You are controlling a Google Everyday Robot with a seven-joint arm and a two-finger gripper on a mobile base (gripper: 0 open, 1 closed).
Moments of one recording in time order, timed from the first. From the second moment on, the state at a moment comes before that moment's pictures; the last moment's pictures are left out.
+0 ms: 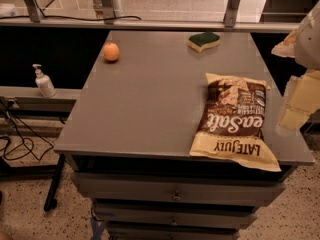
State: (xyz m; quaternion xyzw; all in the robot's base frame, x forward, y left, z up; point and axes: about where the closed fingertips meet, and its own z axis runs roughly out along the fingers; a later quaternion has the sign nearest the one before) arm 0.438 -0.216 0.978 -0.60 0.78 -0.04 0.16
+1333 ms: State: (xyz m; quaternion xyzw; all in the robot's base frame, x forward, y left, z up) arm 0.523 -0.122 0.944 -0.60 0.75 0.04 0.28
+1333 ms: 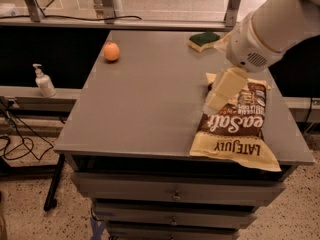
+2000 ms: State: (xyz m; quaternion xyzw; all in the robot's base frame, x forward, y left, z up) arm 0.599 -0.025 0.951 -0.55 0.73 0.07 0.40
